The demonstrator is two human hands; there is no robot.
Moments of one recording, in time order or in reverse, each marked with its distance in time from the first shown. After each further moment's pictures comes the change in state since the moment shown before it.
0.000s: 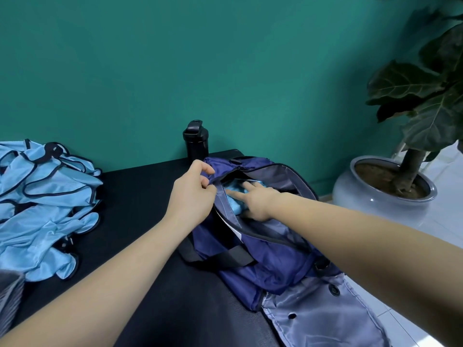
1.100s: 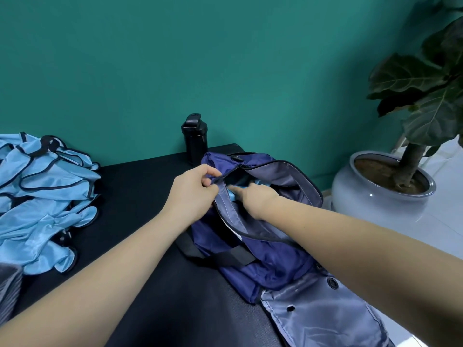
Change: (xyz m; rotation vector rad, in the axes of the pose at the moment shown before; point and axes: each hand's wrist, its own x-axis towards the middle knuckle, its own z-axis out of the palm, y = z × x) left_hand -0.004 -0.003 -0.001 0.014 -0.093 -0.019; right_hand -0.005 -0.023 0.006 0.005 0.061 0.136
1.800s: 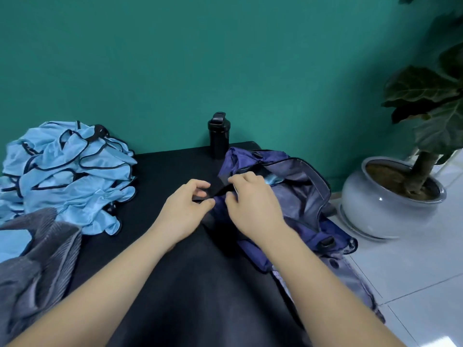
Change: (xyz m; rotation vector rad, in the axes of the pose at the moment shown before) left_hand -0.091 -0.036 -0.058 -0.031 -0.006 -0.123; right_hand -0.144 -0.104 -0.048 0.509 0.619 -0.009
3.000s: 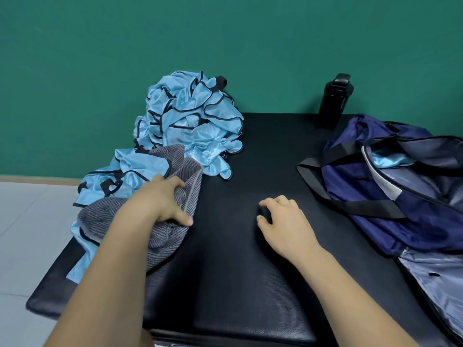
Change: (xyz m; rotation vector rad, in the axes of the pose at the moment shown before) left_hand -0.107 -0.157 -0.221 0.752 -0.147 -0.623; right_hand -0.081 -0.122 0.142 0.113 -0.412 -0.063
